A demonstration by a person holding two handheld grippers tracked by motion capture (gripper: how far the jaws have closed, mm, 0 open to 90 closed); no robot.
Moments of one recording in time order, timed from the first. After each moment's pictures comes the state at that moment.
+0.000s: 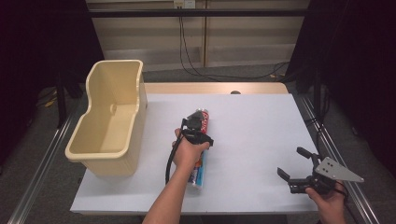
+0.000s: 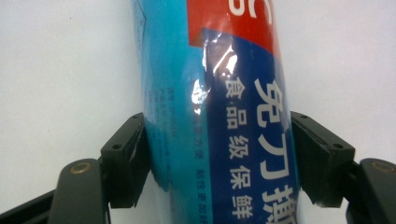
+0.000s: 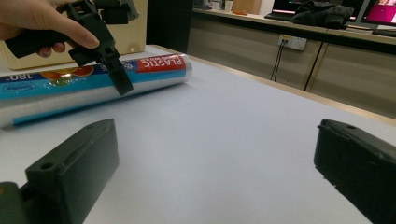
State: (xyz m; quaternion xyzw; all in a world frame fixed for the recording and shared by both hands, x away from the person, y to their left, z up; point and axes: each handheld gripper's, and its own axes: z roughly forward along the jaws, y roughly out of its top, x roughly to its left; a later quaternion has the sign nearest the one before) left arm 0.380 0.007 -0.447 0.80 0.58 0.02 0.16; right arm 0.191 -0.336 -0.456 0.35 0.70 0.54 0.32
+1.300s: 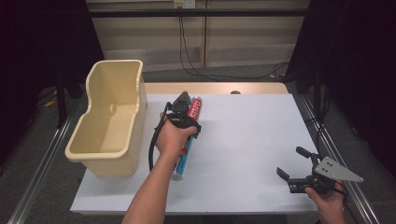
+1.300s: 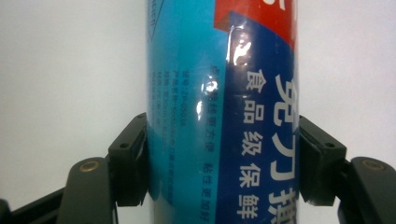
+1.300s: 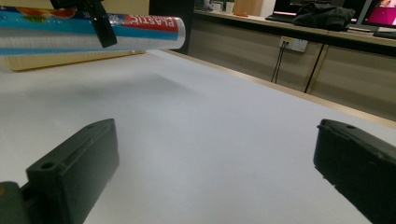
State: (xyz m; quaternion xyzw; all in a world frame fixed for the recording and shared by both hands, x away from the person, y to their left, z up) left arm 0.391 0.045 -0.371 0.79 0.59 0.01 0.15; right arm 0.192 -0.335 -0.455 0.34 0.70 0.54 0.32
